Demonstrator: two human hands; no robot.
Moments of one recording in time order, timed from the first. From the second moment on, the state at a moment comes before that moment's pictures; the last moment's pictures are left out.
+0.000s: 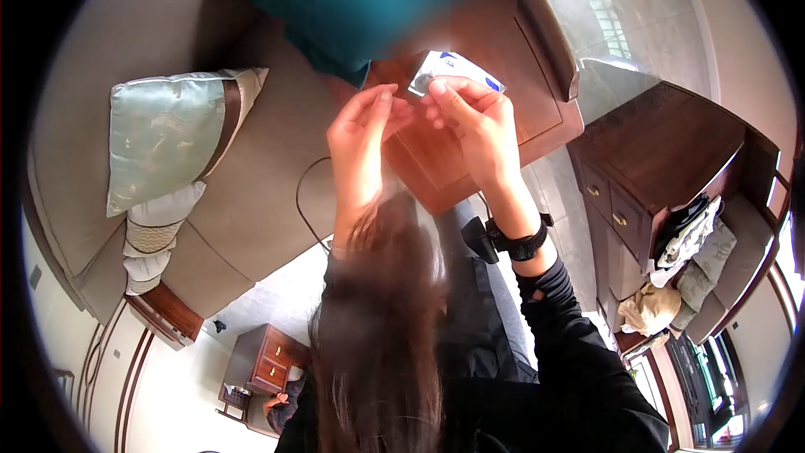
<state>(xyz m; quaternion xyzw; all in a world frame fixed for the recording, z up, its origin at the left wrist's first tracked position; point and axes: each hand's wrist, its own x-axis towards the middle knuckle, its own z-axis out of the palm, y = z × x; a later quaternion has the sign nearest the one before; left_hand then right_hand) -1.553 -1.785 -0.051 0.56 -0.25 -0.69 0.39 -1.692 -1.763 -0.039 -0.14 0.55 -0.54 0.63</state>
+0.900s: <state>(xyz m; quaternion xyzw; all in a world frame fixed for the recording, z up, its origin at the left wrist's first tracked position) -1.631 -1.765 -0.139 0.54 -0.84 -0.07 0.04 -1.796 -1.848 -0.161 -0.42 0.82 -0.31 0.21</state>
